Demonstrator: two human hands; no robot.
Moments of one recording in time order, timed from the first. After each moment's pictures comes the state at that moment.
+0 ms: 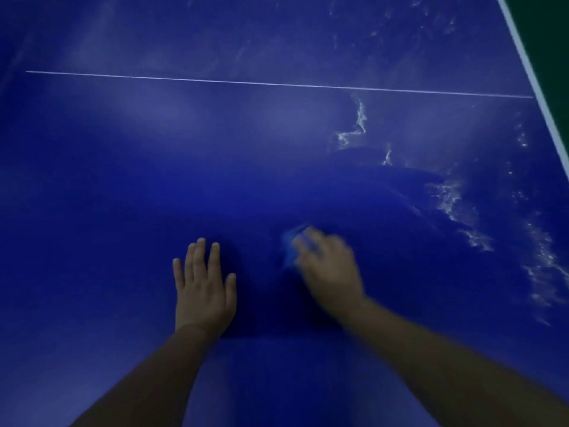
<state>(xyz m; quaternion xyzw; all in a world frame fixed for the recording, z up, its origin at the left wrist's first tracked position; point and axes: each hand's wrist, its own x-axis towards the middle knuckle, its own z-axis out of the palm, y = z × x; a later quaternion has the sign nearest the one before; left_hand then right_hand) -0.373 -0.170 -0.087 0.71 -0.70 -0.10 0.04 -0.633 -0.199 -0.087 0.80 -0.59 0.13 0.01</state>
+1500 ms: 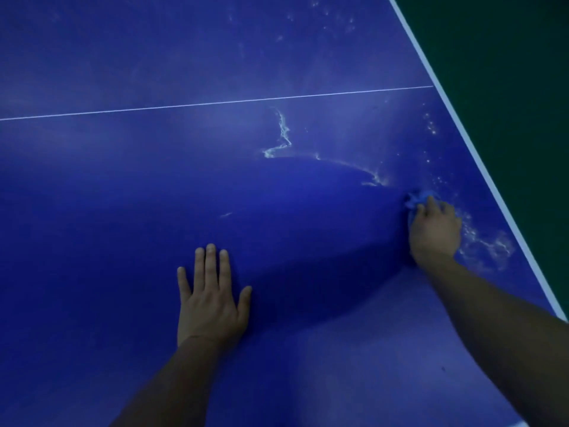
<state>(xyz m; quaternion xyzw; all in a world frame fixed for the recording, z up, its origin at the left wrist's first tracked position) -0.469 -0.241 -0.103 0.57 -0.82 -0.09 -0.03 -0.887 -0.241 -0.064 0.32 -0.94 0.11 -0.01</state>
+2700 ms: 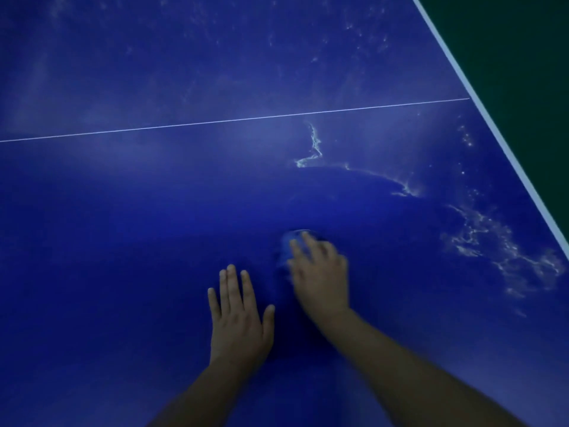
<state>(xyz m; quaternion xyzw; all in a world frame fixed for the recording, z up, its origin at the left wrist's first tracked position) -0.461 -0.204 -0.089 0.61 -0.77 -0.16 -0.07 -0.646 -0.235 -0.083 0.66 -0.74 0.11 -0.02</state>
